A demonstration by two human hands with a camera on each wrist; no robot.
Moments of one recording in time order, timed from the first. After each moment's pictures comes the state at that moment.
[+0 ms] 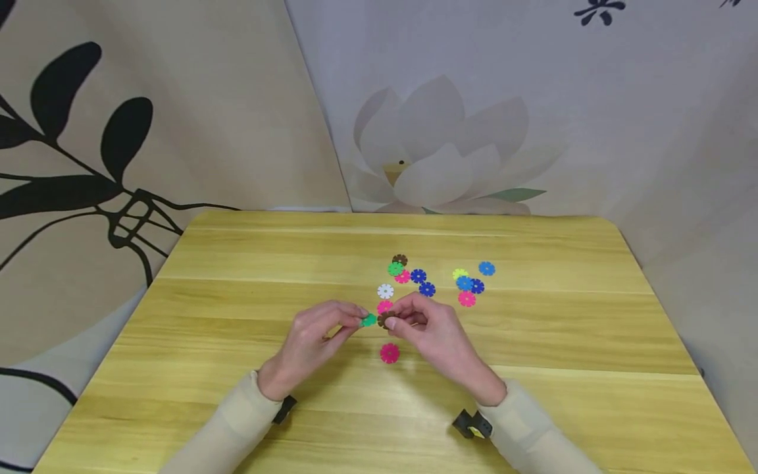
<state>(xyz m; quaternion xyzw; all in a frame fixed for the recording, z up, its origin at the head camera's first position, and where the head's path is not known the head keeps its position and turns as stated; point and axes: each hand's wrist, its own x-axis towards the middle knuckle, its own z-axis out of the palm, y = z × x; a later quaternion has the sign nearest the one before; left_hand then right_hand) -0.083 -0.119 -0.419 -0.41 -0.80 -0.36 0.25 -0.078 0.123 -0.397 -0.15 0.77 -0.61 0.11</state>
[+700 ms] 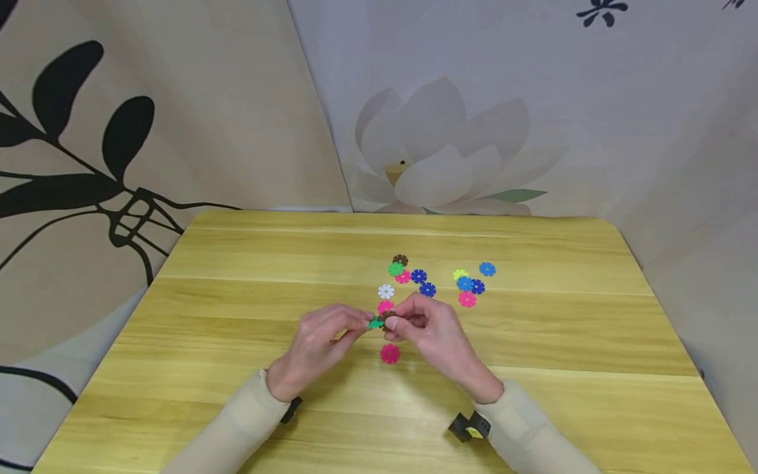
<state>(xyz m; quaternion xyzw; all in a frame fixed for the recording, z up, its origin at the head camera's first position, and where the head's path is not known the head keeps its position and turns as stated) -0.083 -0.107 -0.418 -0.43 -0.78 -0.35 0.30 -0.080 0.122 -0.398 -0.15 0.74 -0.64 0.12</state>
